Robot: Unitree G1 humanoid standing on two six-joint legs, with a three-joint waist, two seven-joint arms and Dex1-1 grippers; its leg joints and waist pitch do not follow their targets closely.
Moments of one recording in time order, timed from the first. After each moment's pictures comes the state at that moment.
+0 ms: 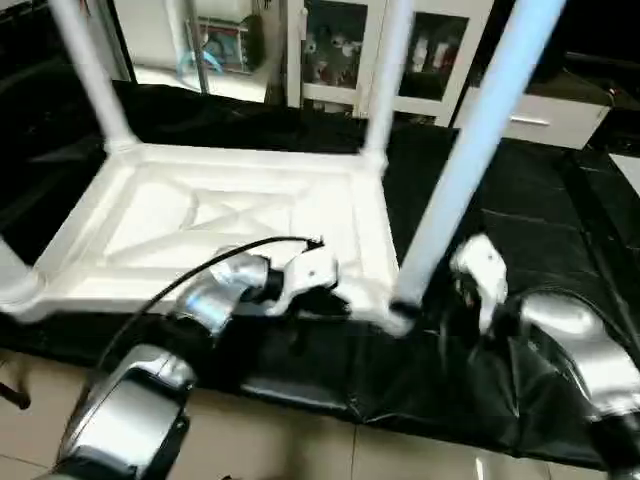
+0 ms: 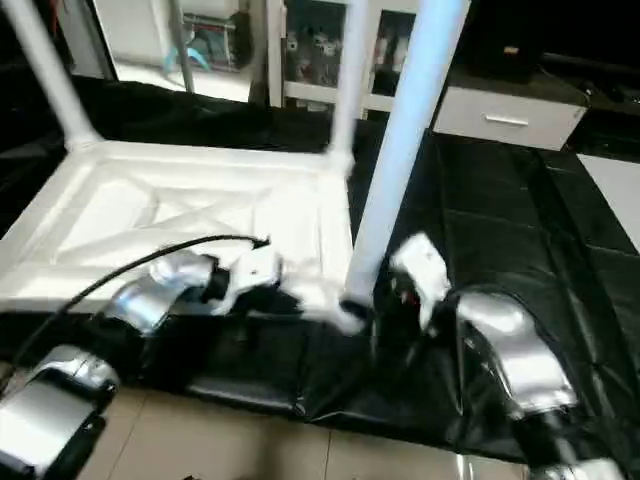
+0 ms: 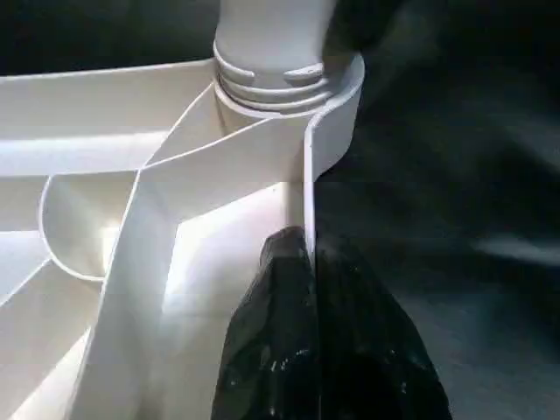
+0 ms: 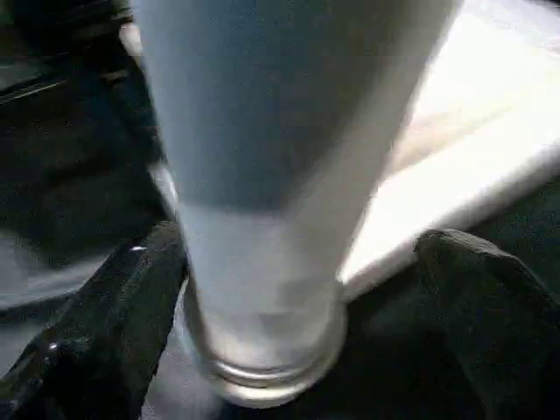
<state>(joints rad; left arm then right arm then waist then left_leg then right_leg) -0.72 0.24 -0.35 0.82 0.10 -0.17 -1.28 -0.26 -0.54 0.14 0.18 0.25 0.24 0.97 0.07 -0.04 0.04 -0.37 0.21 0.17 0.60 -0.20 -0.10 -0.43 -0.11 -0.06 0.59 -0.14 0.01</state>
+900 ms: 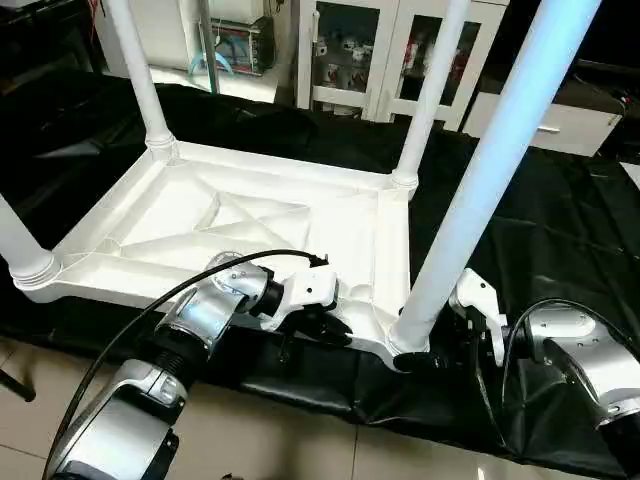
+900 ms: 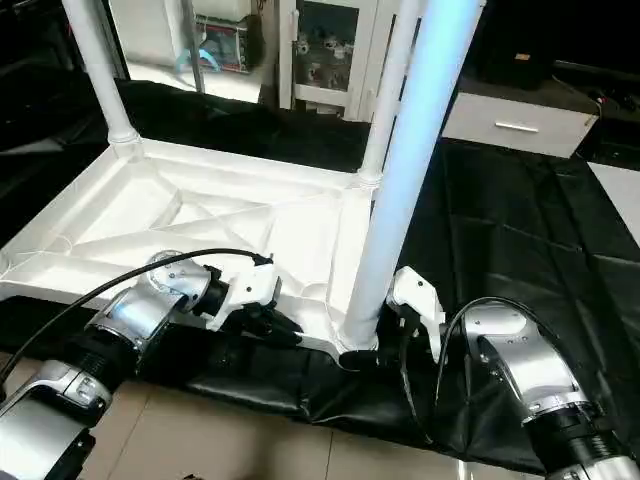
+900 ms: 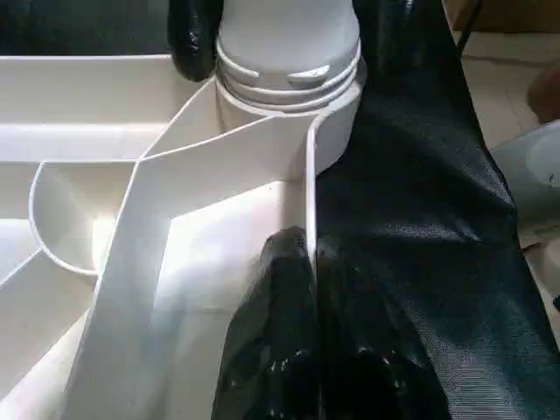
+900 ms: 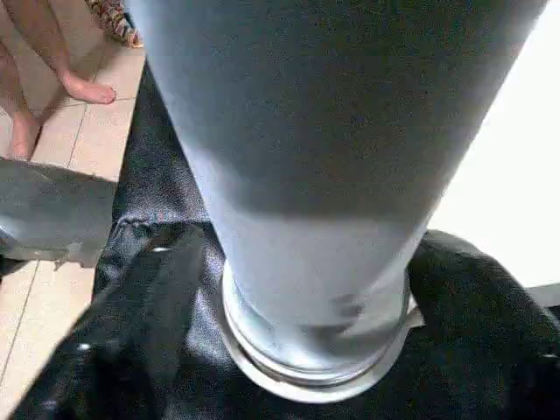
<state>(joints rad) -0.67 0.27 -0.39 0.69 0.08 -0.09 -1.37 -0.29 -0.60 0.22 0.25 0.25 0.19 1.23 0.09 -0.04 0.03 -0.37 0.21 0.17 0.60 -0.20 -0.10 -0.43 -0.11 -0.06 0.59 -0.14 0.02</state>
